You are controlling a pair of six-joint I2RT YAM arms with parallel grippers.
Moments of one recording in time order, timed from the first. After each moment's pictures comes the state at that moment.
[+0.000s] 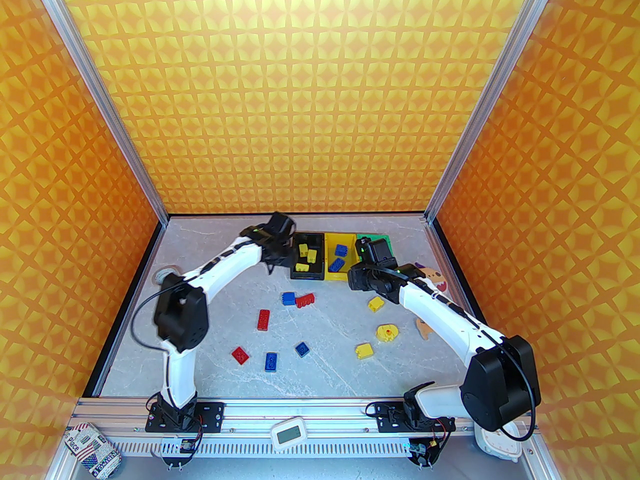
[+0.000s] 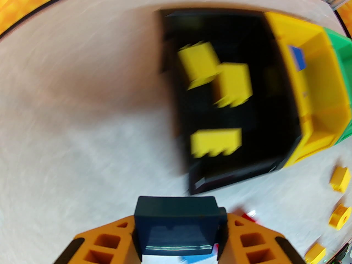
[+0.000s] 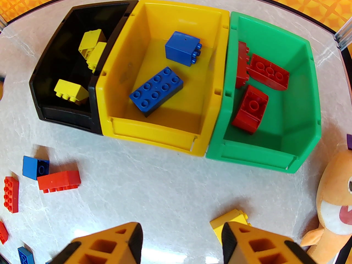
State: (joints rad) left arm -0.59 2.09 1.91 -0.83 -0.05 -0.34; right arm 0.35 1.39 1.04 -0.61 0.14 0.16
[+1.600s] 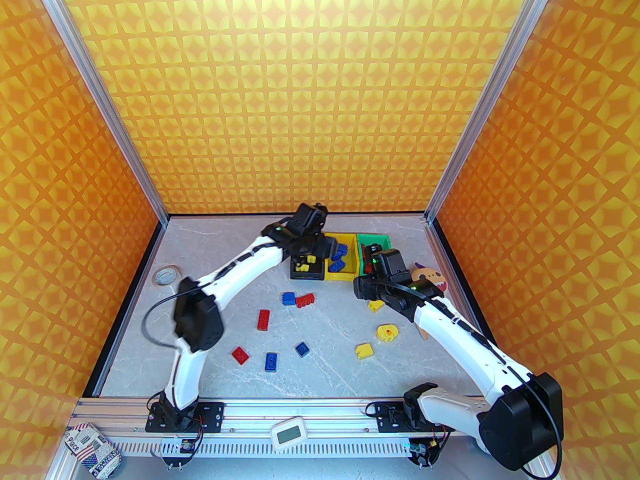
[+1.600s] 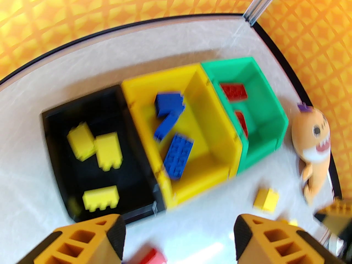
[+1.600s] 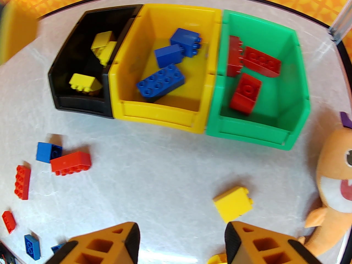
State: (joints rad) left arm -0.70 1.99 1.88 -0.69 0.03 -0.34; right arm 0.35 1.21 0.95 -0.62 0.07 0.19
